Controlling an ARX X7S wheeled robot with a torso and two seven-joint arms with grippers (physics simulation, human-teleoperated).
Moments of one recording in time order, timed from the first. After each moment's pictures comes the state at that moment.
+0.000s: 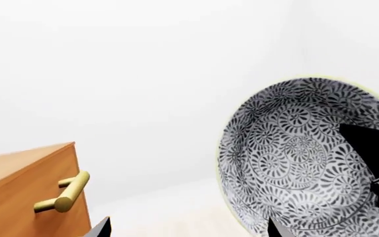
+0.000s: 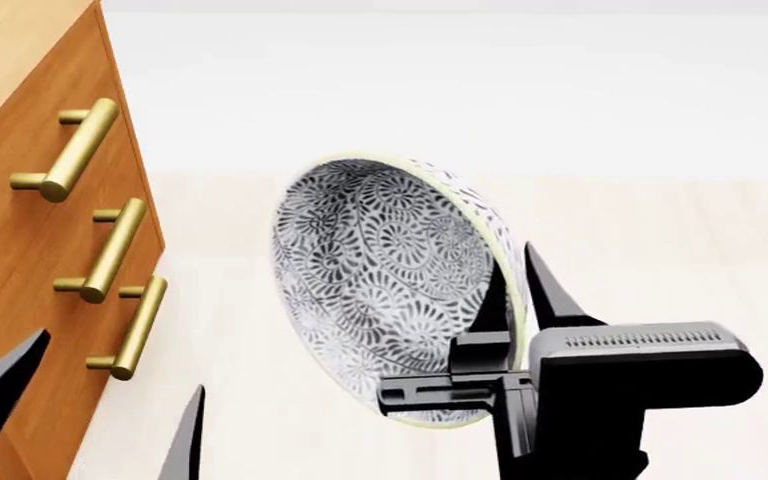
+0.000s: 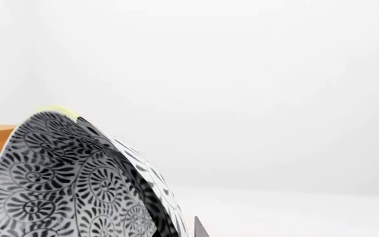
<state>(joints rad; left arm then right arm) -0.11 -0.50 0.45 0.79 -0.29 -0.41 -0.40 0.43 0.54 -0.50 -0.39 0.56 0.21 0.56</state>
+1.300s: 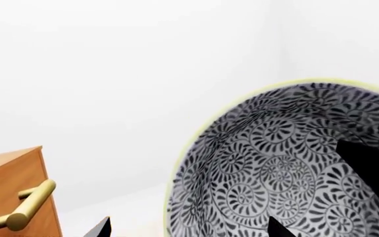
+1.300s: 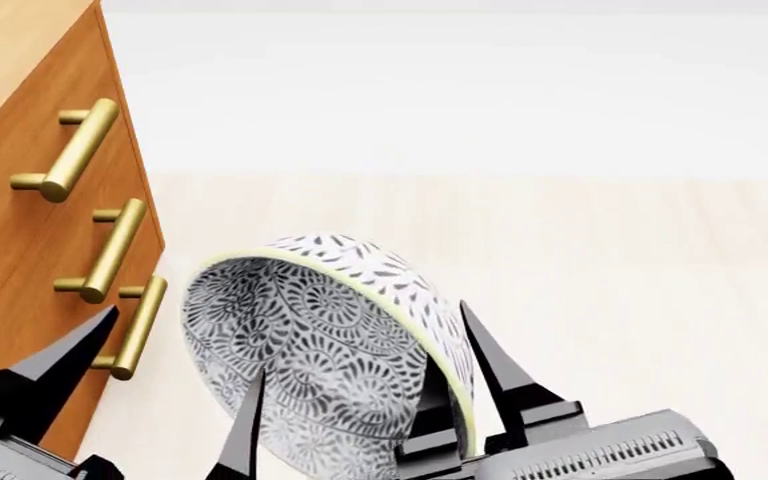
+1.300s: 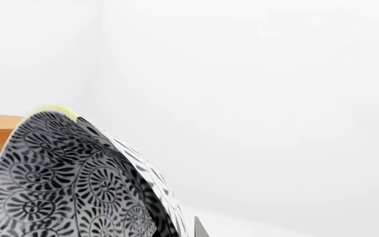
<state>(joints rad) -0.25 -0.43 0.53 0.74 -0.31 -0.49 -0.38 0.29 0.63 -0.59 -0.53 0.41 0.08 0.50</state>
